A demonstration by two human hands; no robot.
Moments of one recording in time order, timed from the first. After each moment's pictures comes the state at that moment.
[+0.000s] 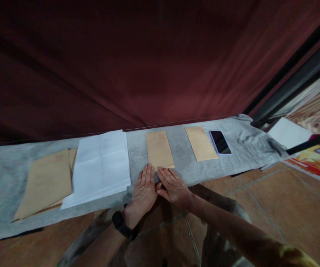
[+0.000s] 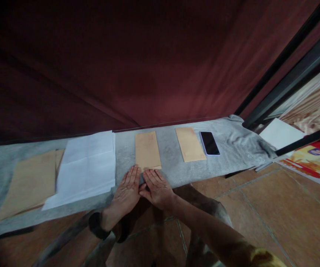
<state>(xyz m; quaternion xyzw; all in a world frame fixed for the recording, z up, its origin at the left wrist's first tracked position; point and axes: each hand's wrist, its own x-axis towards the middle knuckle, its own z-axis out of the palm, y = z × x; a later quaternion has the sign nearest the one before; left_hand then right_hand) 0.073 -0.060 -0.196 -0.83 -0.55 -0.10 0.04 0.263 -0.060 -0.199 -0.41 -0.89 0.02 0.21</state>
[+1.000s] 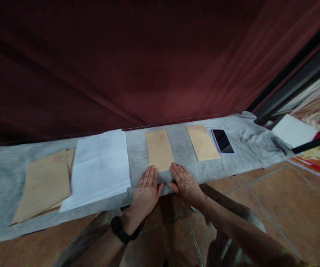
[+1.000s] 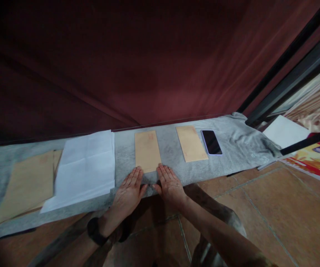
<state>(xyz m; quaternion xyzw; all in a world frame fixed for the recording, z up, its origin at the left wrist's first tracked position) 0.080 -0.063 -0.177 -0.84 -0.53 -0.13 0.01 0.294 -0.062 -0.189 -0.50 -0.85 0.01 0.17</state>
